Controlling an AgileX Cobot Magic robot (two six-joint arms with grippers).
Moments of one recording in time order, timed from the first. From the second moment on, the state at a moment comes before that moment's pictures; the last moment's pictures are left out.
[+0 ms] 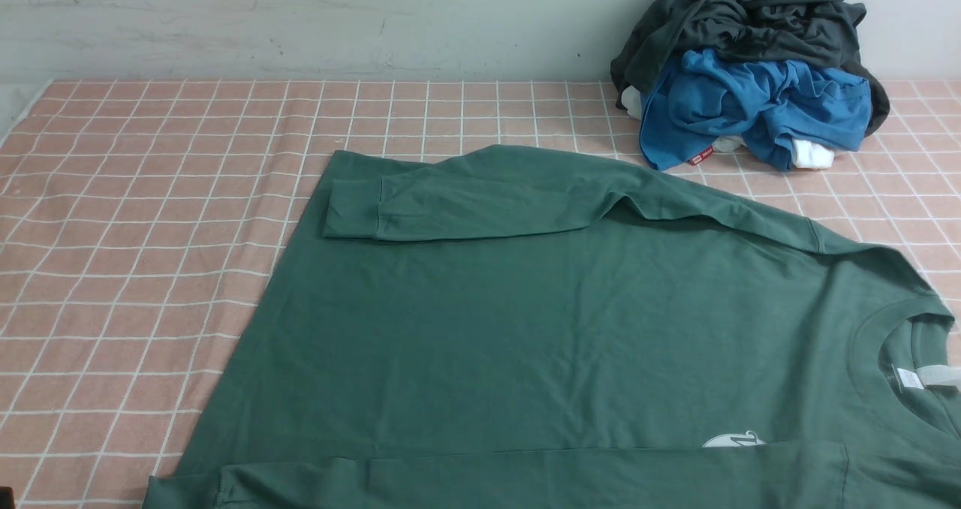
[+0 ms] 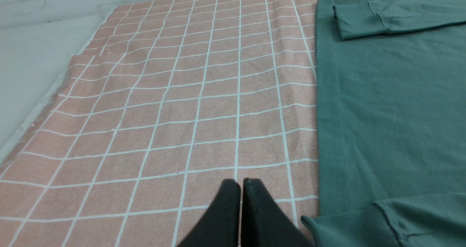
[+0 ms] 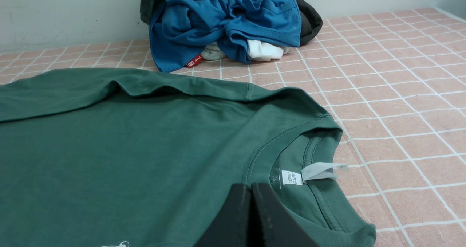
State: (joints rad) right arm -0.05 -0.01 0.02 -0.06 0.36 0.21; left arm 0.08 -0.01 0.02 -0.02 0.35 0.17
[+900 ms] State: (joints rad) right arm -0.05 -0.01 0.02 -0.05 0.36 0.23; left arm 0.08 -0.01 0.02 -0.03 0.35 0.17
